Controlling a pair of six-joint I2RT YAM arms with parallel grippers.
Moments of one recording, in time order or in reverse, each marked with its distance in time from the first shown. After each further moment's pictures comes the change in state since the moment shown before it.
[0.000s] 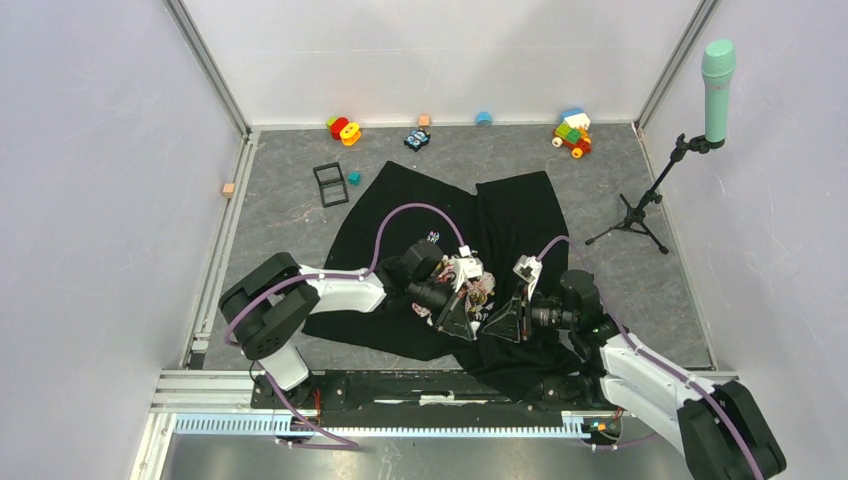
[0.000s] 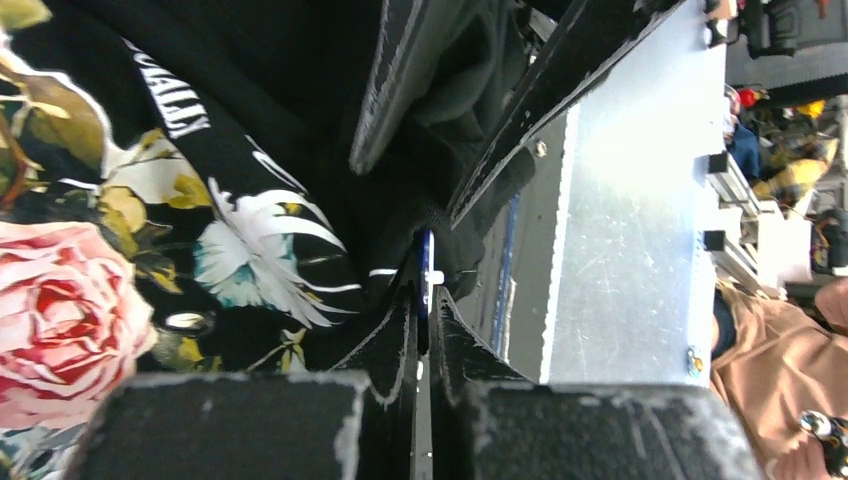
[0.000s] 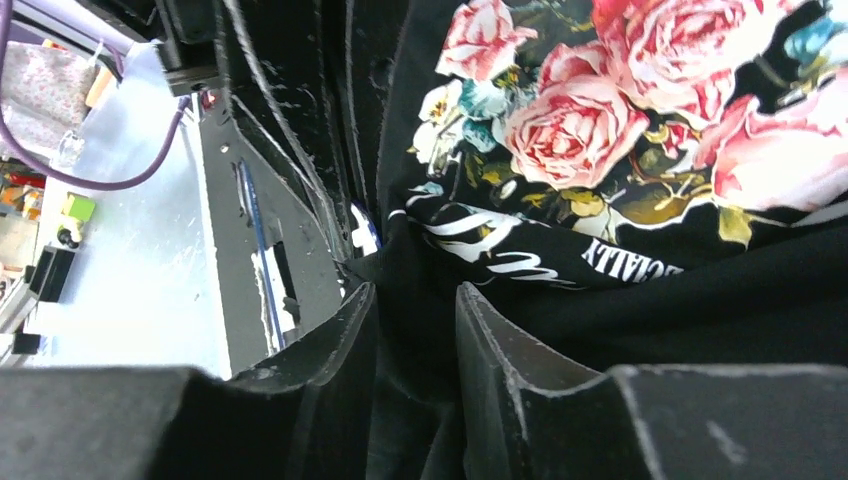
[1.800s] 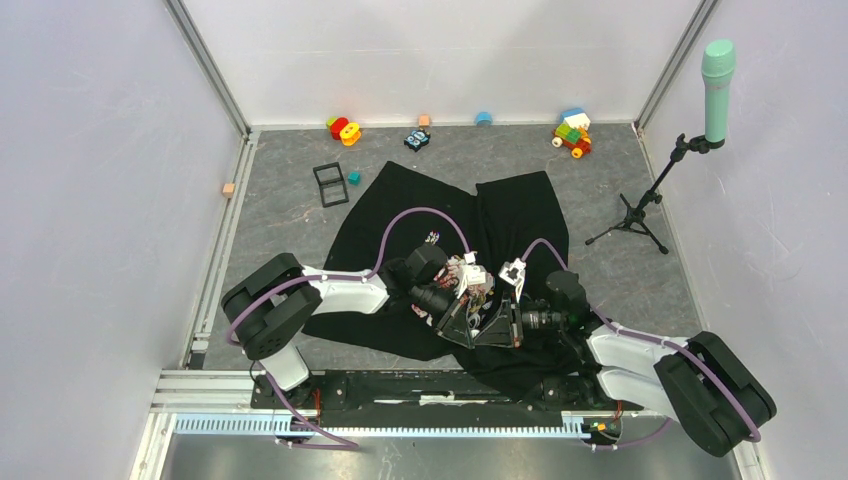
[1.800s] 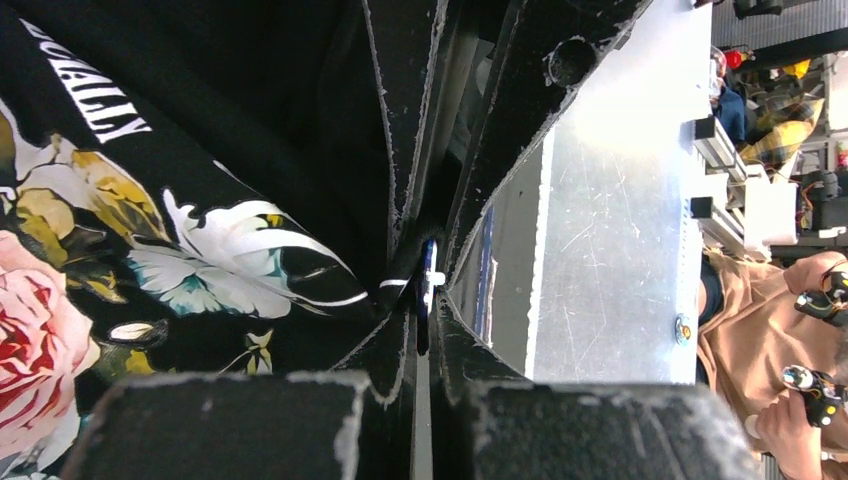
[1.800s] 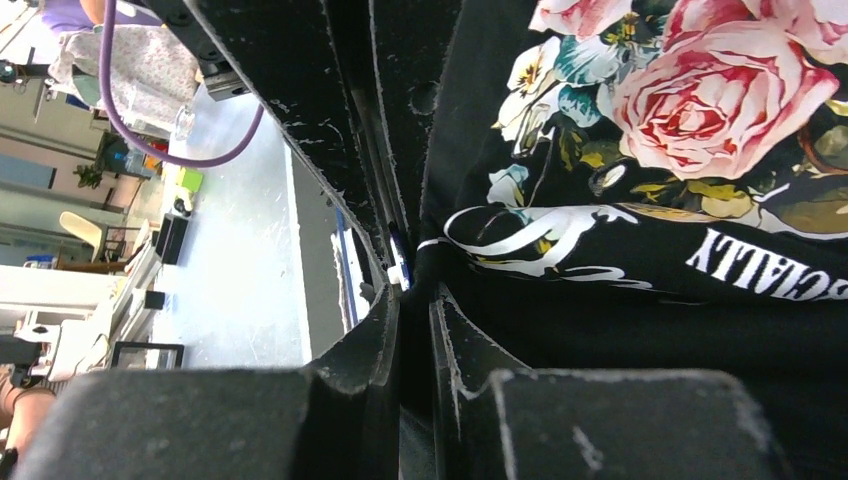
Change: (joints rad) left arm -0.028 0.006 0.009 -0.038 0.072 0.019; right arm 0.097 0.216 -0.010 0.250 -0.089 0.163
